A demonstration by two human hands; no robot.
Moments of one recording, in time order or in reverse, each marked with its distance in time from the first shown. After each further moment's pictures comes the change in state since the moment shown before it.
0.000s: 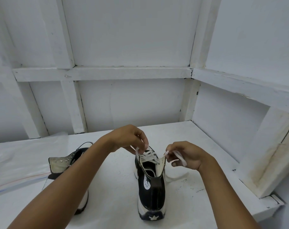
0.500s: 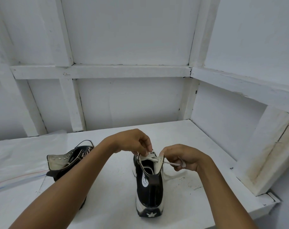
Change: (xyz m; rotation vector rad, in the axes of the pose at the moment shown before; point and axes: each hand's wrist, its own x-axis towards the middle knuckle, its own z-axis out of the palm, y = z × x) left_hand 0.006 0.002 0.016 0.205 -0.114 0.032; right_hand -0.007 0.005 0.009 -0.236 0.023 0.029
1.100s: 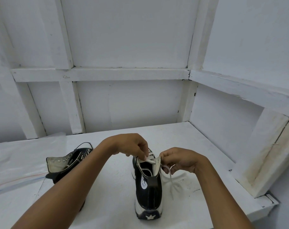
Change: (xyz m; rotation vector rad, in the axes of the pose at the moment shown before) left_hand -0.003 0.006 -0.001 0.208 -0.037 -0.061; right_hand -0.001 -0.003 0.003 -0.227 -0.133 -0.048
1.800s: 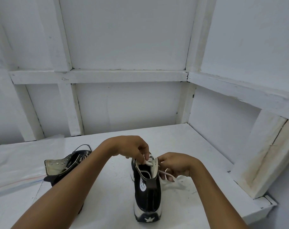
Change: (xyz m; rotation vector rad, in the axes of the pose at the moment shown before) left_hand 0.002 0.004 0.000 0.063 -0.045 0.053; right_hand 0.008 -0.002 0.010 -0.127 0.041 0.158
